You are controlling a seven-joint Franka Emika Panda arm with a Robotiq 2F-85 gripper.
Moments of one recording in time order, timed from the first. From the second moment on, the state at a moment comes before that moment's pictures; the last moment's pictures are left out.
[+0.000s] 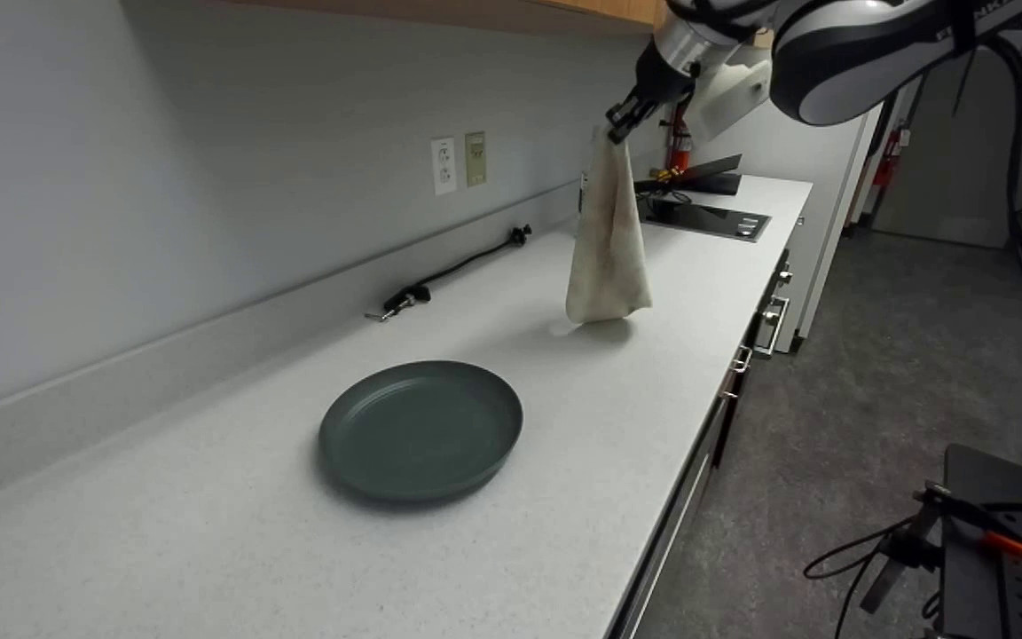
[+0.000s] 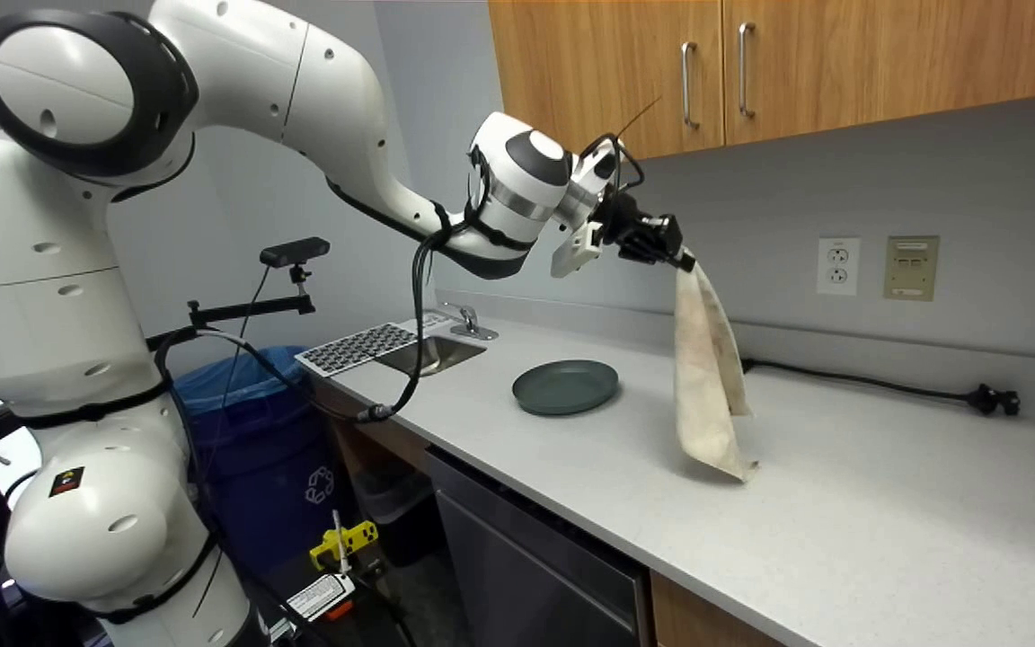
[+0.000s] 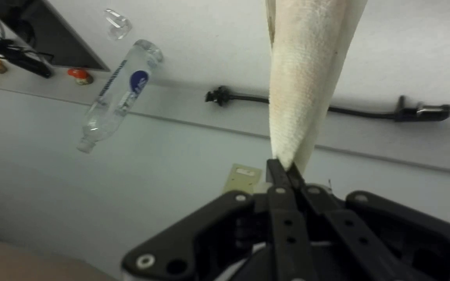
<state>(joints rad) -0.07 0.06 -0.06 -2.02 -1.00 2.77 0.75</state>
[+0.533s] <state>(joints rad) -0.02 0.08 0.08 -2.29 -0.61 2.93 0.38</state>
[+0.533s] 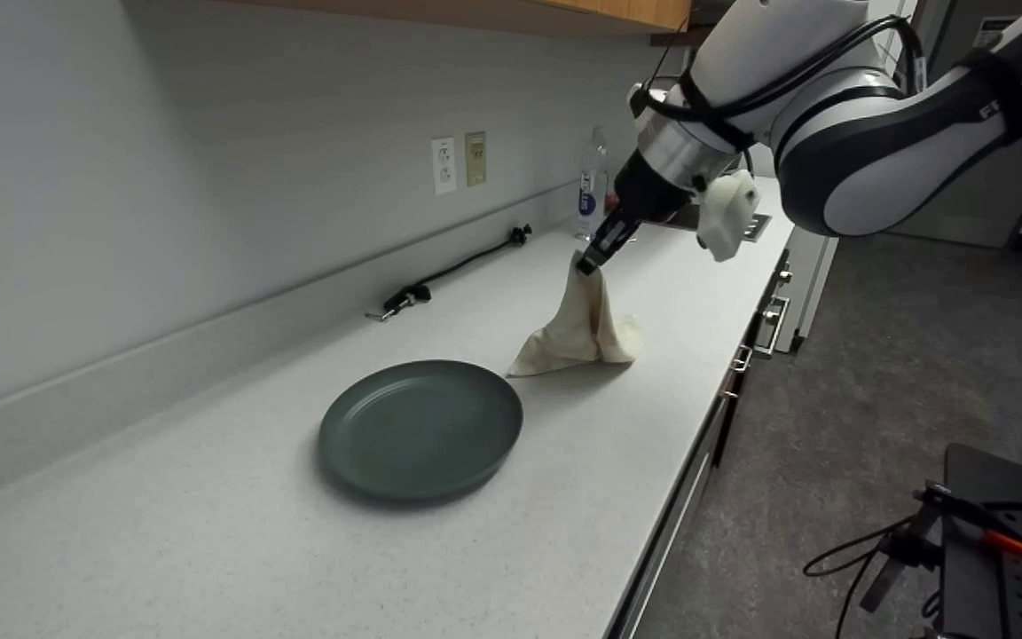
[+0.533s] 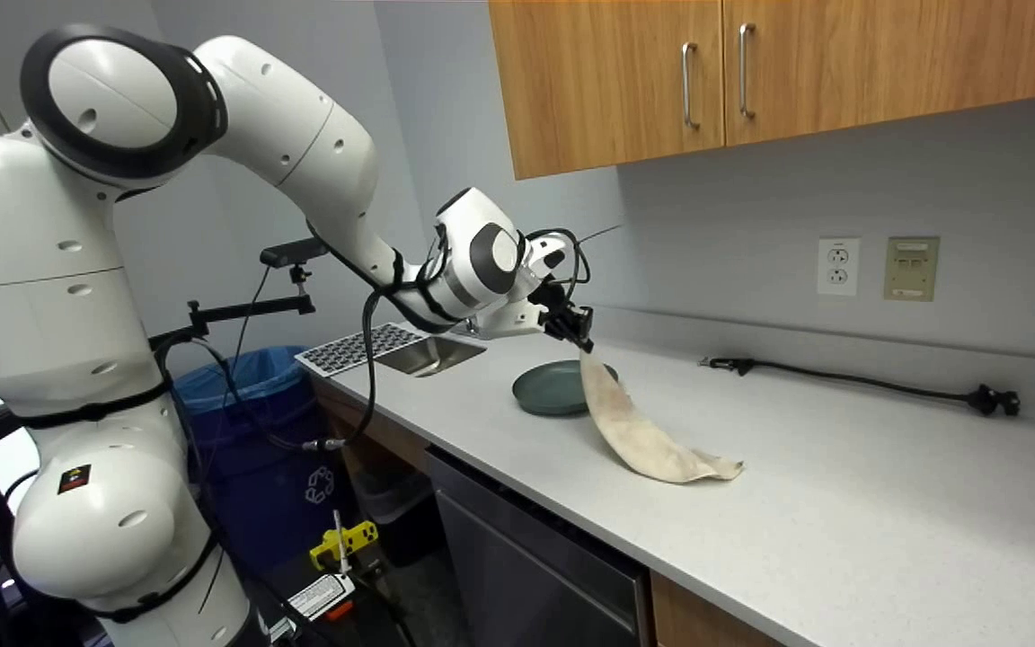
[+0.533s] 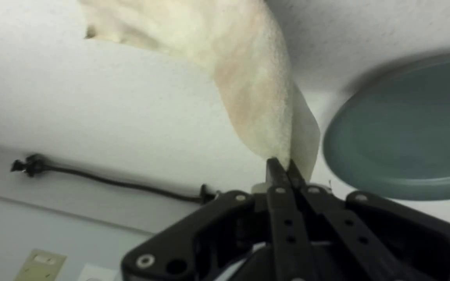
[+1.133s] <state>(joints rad) -0.05 0.11 0.28 -2.35 -0.06 2.75 -0.23</state>
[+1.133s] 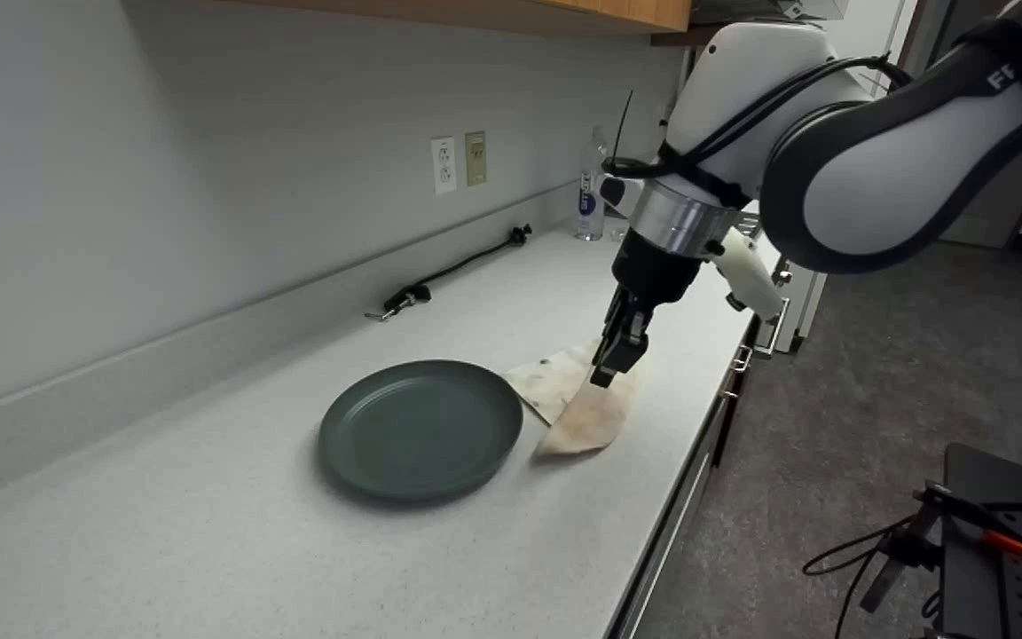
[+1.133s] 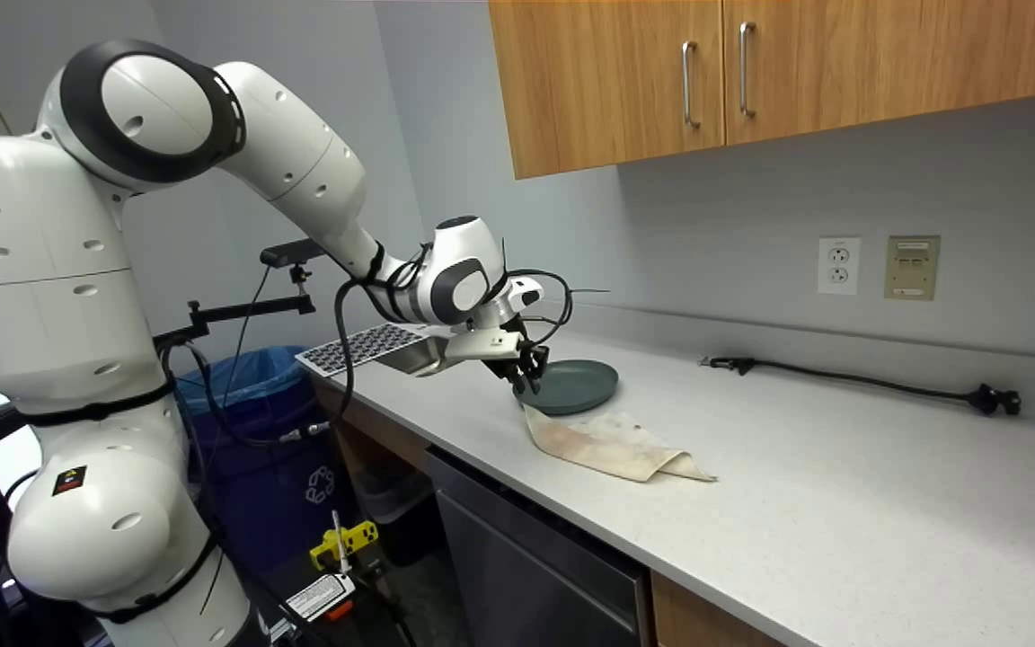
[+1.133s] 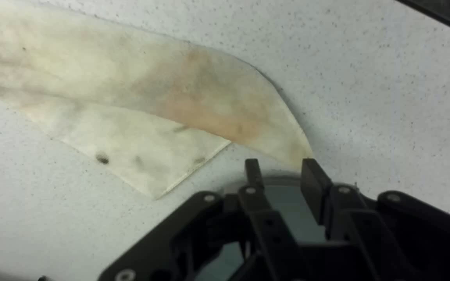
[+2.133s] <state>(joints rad) -0.06 0.22 0.02 -2.22 -0.08 2.50 -0.37</state>
